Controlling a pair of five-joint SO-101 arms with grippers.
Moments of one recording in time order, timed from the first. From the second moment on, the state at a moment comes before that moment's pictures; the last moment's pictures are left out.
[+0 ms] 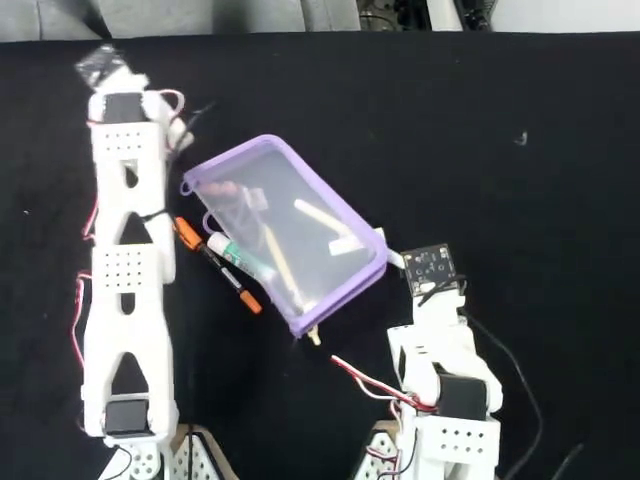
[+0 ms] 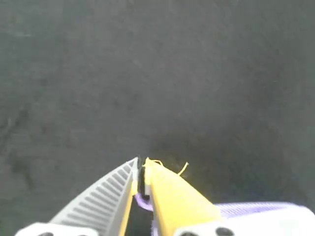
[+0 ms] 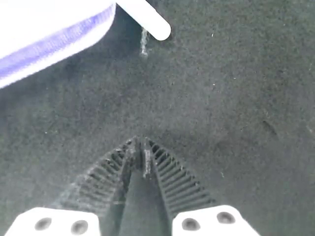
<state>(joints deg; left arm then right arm) -8.8 71.0 -94.5 99.3 34.0 7.2 -103.3 96.7 74.4 16.4</state>
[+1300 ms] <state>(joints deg) -1.0 80.2 -96.3 98.3 21.8 7.2 -103.3 96.7 74.4 16.4</state>
